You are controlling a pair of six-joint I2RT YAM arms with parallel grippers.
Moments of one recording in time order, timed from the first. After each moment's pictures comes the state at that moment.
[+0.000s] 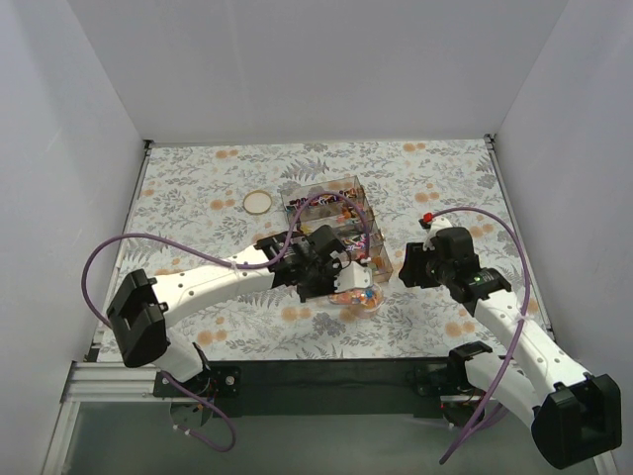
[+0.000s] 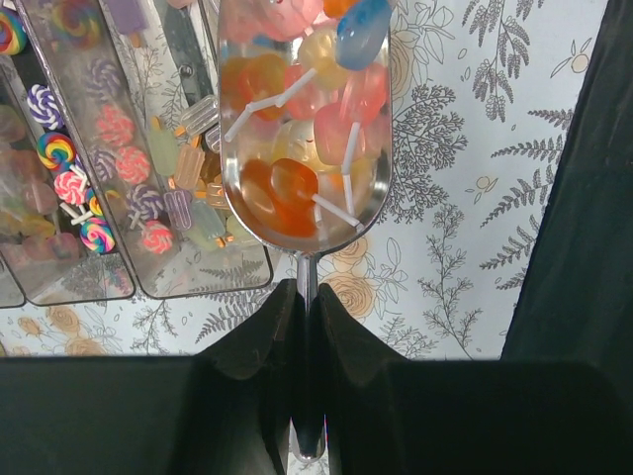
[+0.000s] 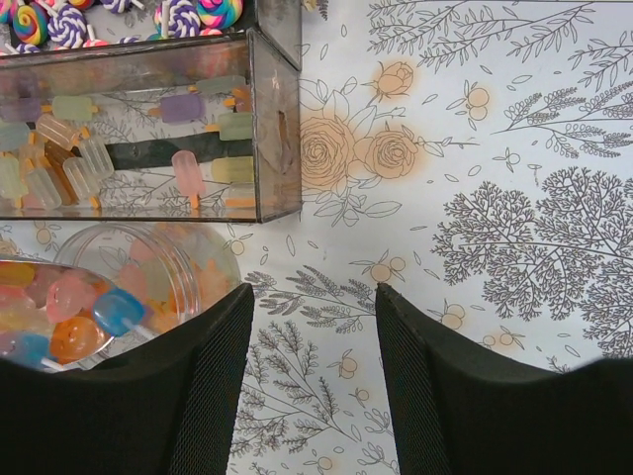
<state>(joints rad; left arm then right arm) -1.03 1.51 1.21 -0.80 0.09 0.51 0.35 0.90 0.57 -0.46 -0.12 0.23</state>
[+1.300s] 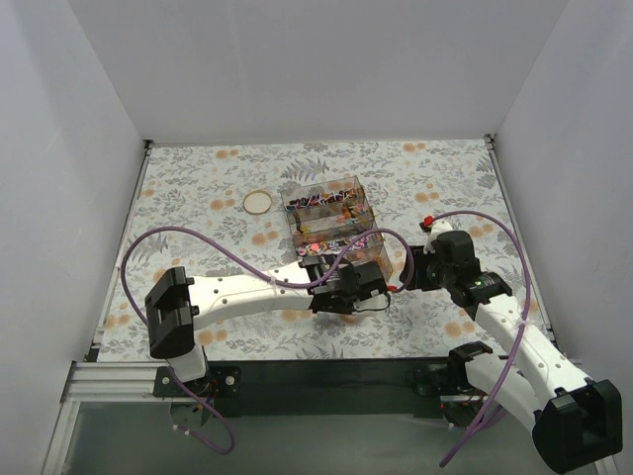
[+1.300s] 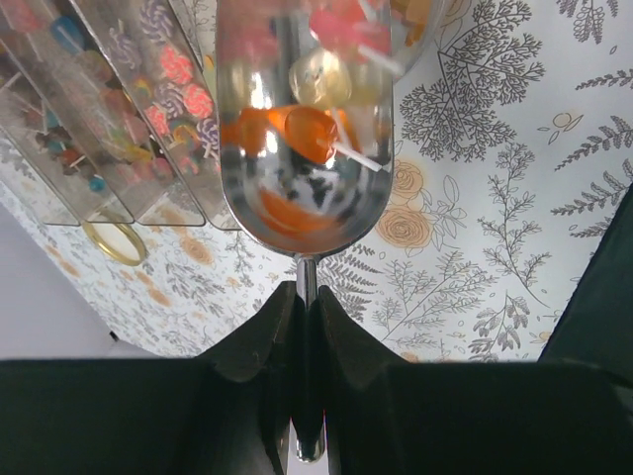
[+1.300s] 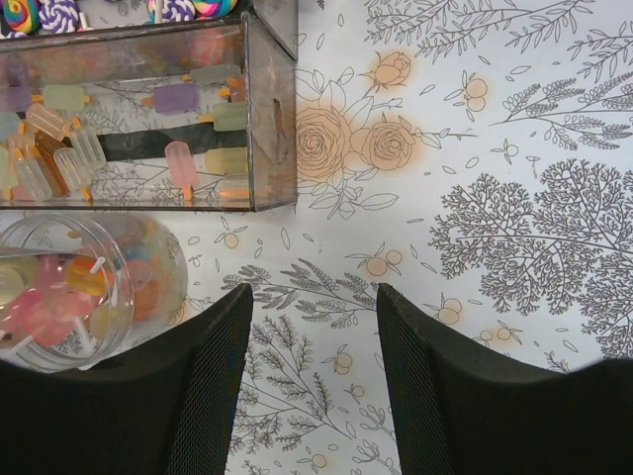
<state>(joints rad) -1.28 1.70 1.44 -1.07 -0.37 0.47 0.35 0.86 0.55 -0.46 -0.12 0.22</state>
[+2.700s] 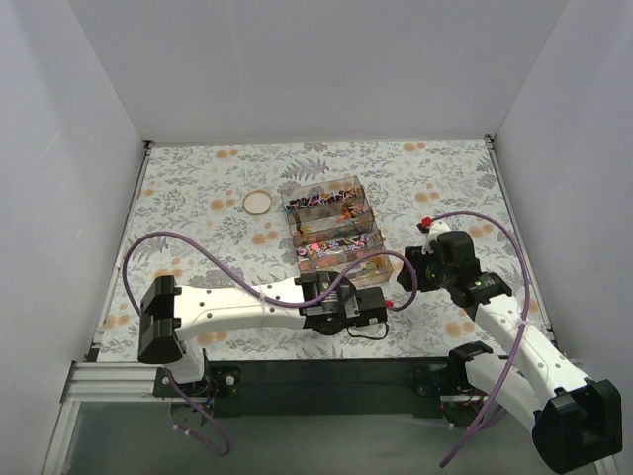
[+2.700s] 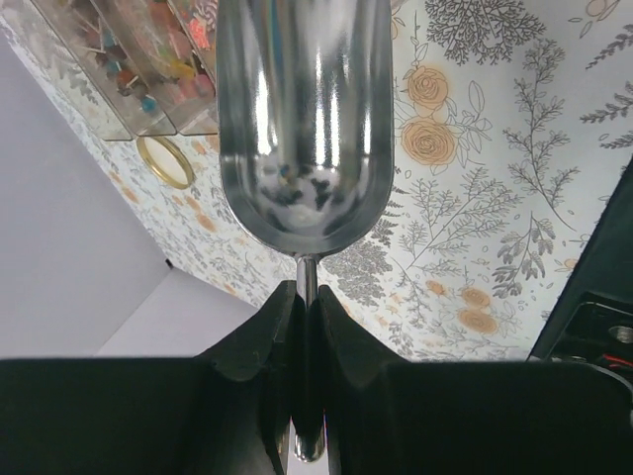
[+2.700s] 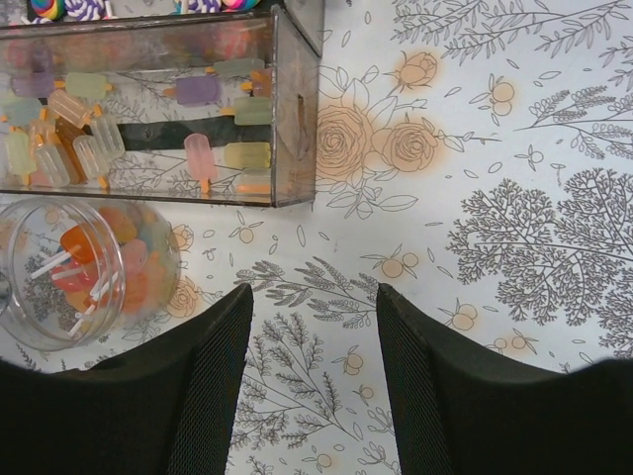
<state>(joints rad) -1.42 1.67 1.51 -1.29 -0.57 0.37 0.35 0.86 0.54 -0.45 -0.16 0.20</state>
